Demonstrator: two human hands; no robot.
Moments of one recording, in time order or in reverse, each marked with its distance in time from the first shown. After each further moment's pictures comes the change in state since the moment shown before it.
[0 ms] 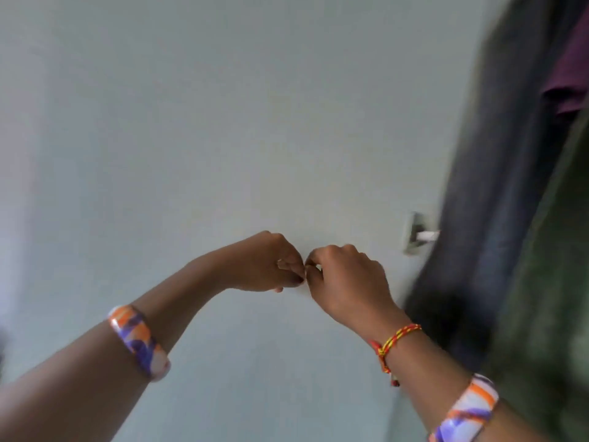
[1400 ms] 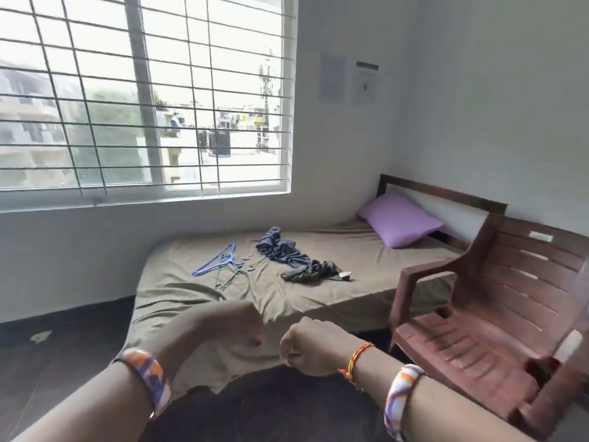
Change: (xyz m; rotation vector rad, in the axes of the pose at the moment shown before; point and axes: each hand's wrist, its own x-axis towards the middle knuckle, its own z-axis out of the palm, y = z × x) left_hand -1.002 -0.548 -0.261 0.211 -0.179 -1.682; right_hand -0.022 -1.183 0.310 0.799 -0.680 -1.442
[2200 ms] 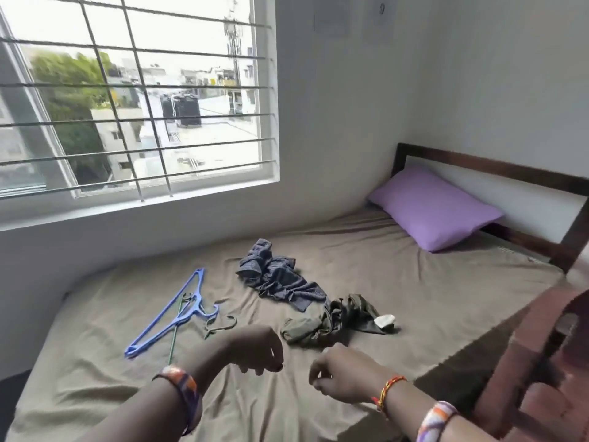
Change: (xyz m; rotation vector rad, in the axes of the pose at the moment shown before) left_hand 0.535 -0.243 -0.101 -0.228 -0.255 0.037; right_hand 0.457 0.317 0.034 0.276 -0.155 0.270
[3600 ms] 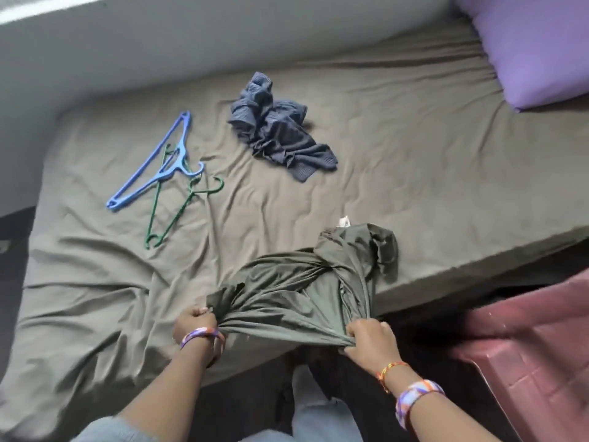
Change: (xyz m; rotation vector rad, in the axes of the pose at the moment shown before) left_hand 0.111 -0.039 0.194 -0.995 0.817 -1.262; right_hand 0.027 0.205 0.134 -0.084 -0.223 0.239
